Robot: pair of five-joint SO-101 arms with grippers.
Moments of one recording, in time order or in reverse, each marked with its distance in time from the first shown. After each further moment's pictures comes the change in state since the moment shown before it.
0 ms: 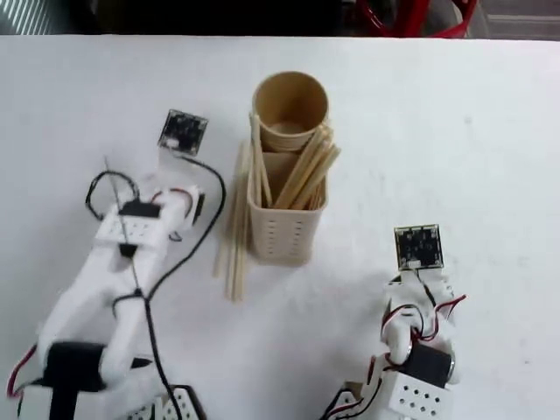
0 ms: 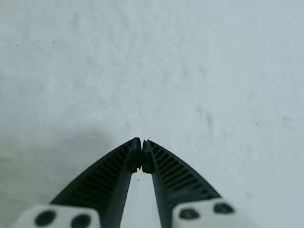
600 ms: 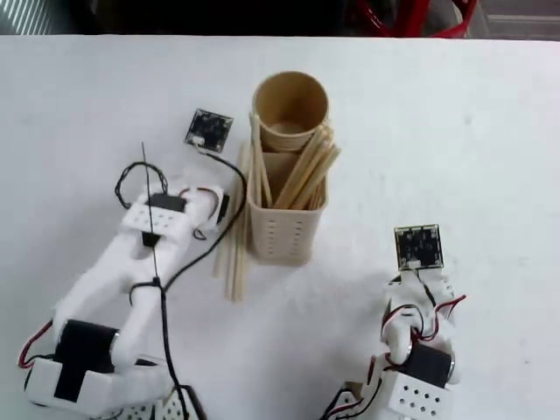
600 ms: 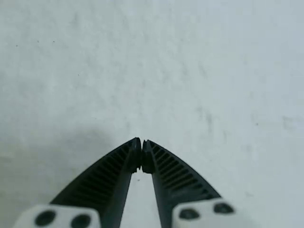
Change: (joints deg) left arm 6.3 4.7 -3.1 0.8 6.2; right arm 0.0 0.0 0.0 0.0 0.0
